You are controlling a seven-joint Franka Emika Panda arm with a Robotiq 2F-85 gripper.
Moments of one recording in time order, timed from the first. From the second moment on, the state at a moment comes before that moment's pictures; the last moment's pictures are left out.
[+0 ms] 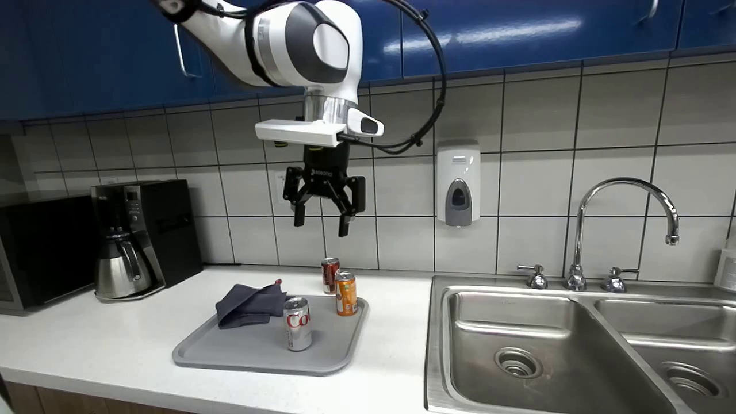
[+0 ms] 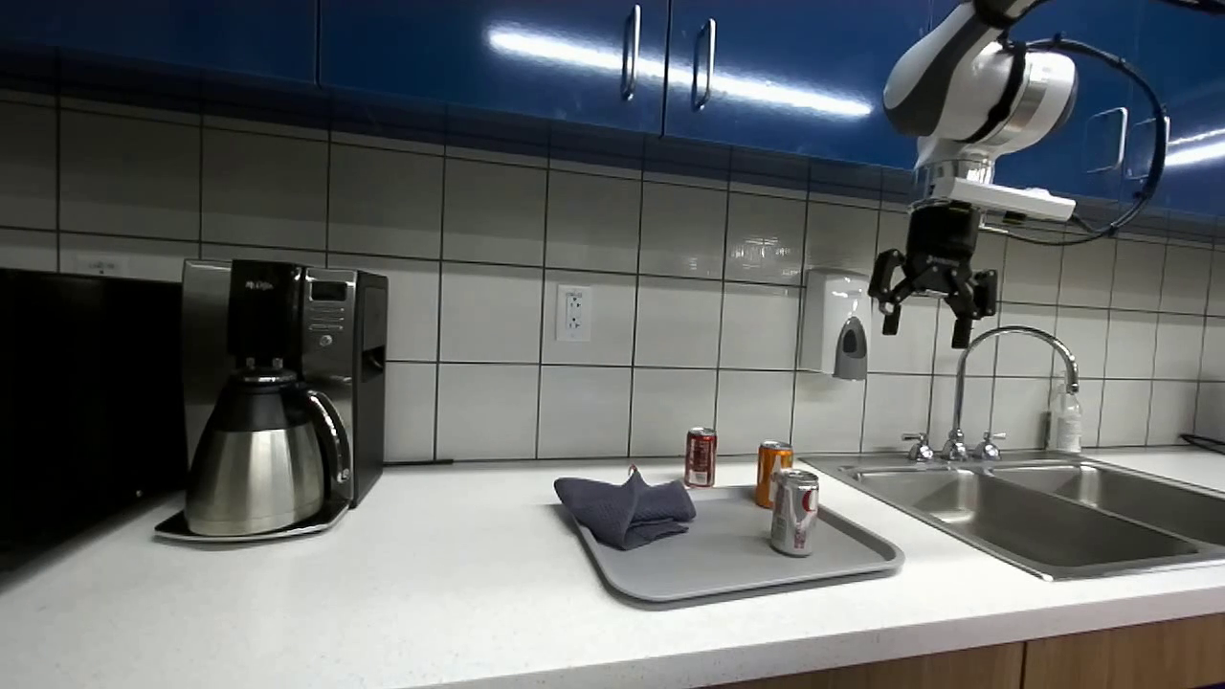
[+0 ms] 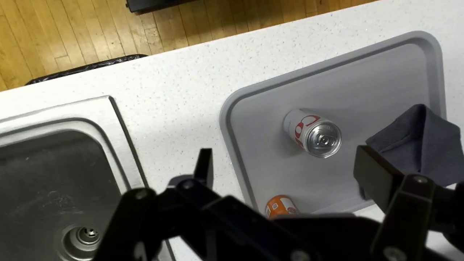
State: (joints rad) arm -0.10 -0.25 -0.18 -2.23 0.08 1.89 -0.12
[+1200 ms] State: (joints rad) arm -0.02 -0.08 -0.05 -2.37 0.05 2.29 -0.09
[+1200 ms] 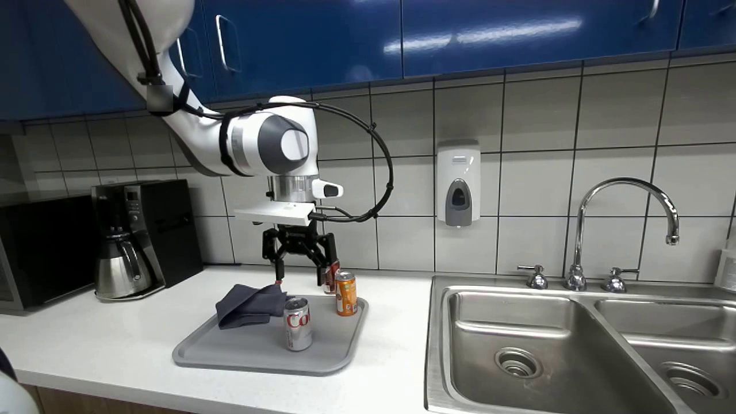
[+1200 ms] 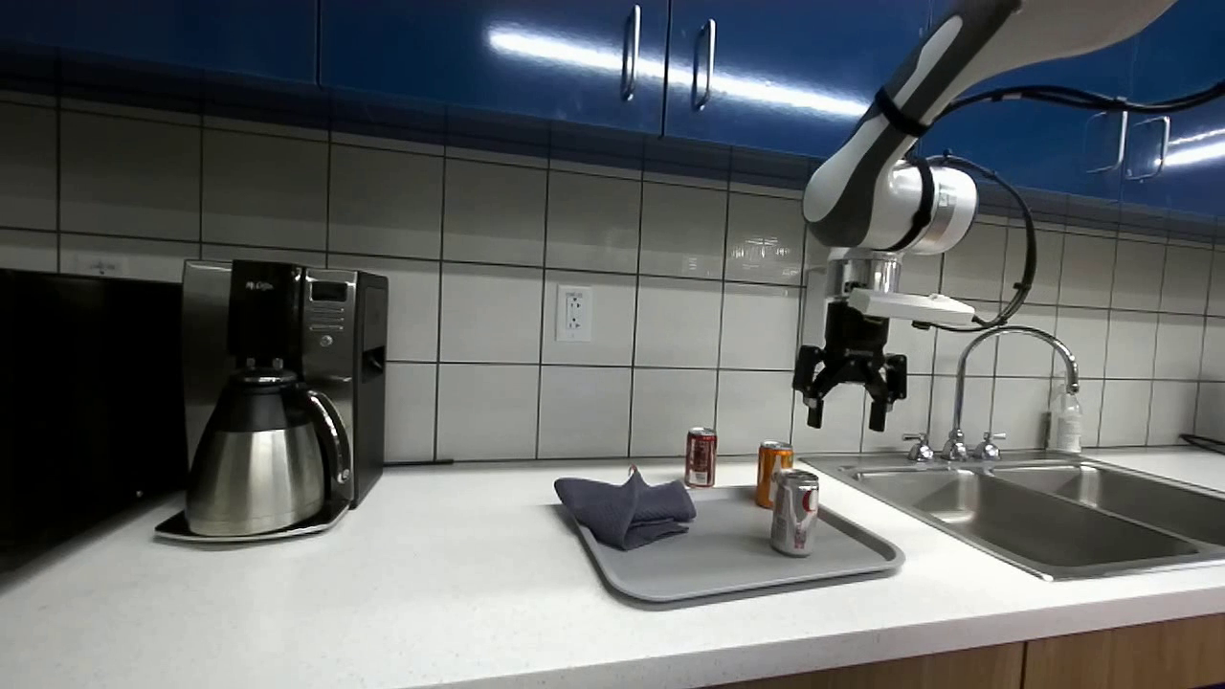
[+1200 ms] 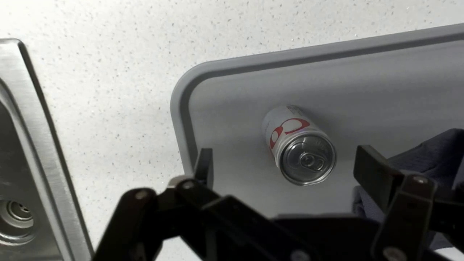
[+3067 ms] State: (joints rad) arm 0.06 0.19 -0.02 -2.23 -0.06 2.35 0.04
